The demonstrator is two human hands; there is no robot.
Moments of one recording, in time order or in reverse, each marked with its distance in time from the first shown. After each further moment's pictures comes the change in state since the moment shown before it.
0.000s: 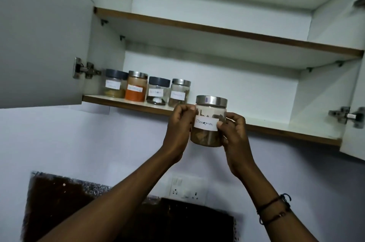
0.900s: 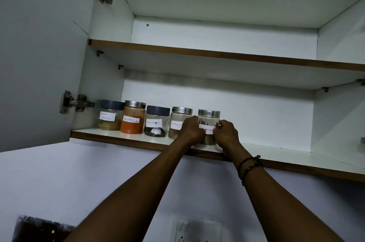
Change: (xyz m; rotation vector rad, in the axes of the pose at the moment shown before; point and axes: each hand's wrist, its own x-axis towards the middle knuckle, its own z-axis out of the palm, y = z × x) left_hand 0.173 -0.032 0.023 0.762 -0.067 0.020; right_hand 0.194 0.042 0.021 -0.787 0.129 0.073
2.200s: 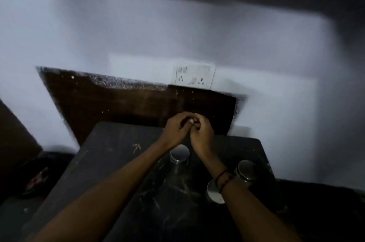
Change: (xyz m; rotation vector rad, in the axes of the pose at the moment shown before) left_hand -0.389 -0.212 0.102 -0.103 -0.326 -0.138; right_hand -0.394 0.242 0.094 0.103 -0.239 0.336
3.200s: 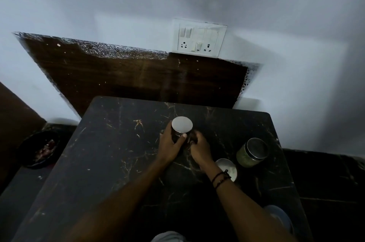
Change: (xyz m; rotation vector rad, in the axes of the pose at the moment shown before) left_hand -0.094 -0.121 0.063 -0.187 0.021 -0.542; right_hand -0.061 0.108 0.042 0.013 -0.306 0.470
